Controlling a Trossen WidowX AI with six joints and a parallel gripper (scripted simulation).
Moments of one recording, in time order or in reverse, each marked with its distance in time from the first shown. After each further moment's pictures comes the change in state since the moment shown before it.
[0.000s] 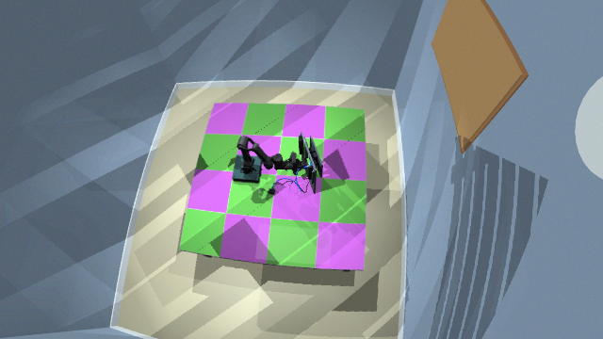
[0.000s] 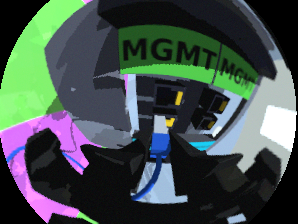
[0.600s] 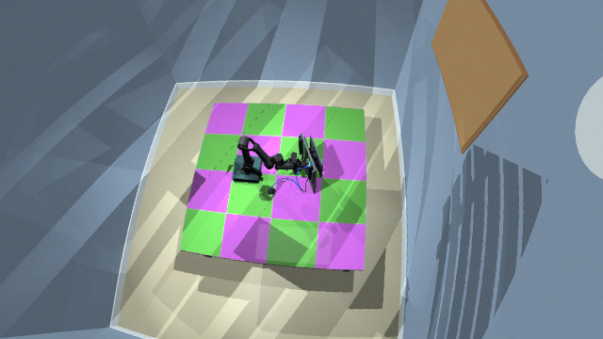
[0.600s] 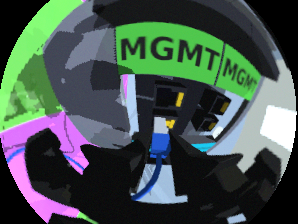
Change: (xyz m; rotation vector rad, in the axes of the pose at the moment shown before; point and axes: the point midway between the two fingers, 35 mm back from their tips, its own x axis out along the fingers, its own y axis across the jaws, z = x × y) arm 0.004 0.000 0.001 0.000 0.000 -0.001
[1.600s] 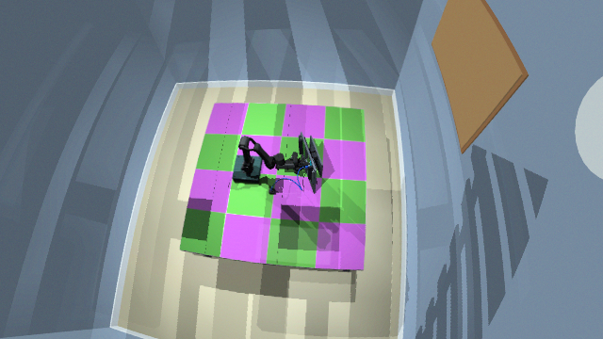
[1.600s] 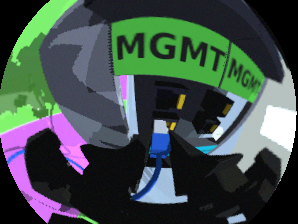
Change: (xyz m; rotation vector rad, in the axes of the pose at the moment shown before) arm 0.006 0.000 0.002 0.001 0.000 -0.002
